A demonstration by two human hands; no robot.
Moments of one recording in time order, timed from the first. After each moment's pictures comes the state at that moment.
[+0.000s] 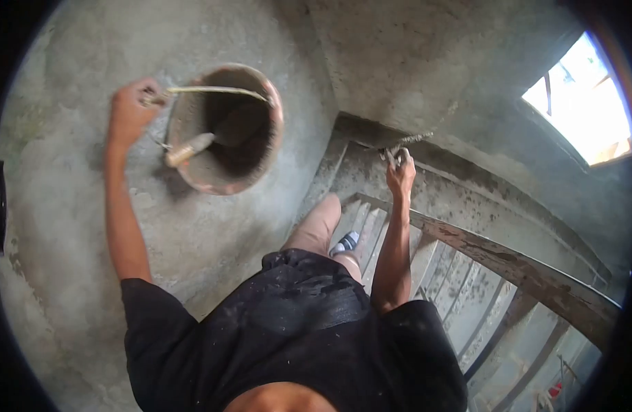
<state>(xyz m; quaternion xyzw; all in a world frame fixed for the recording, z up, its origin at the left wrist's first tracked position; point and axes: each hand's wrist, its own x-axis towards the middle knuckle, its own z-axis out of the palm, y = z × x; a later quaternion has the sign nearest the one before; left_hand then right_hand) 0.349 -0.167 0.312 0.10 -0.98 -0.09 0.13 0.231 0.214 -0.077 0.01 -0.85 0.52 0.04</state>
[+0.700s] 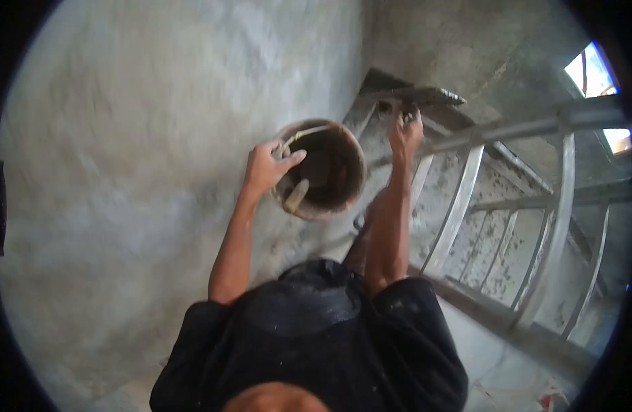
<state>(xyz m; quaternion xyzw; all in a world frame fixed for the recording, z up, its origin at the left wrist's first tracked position) 0.650 -0.141 -0.173 0.21 -0.87 -0.44 0.09 0.450 0.068 -0.252 0.02 -0.79 0.60 0.13</state>
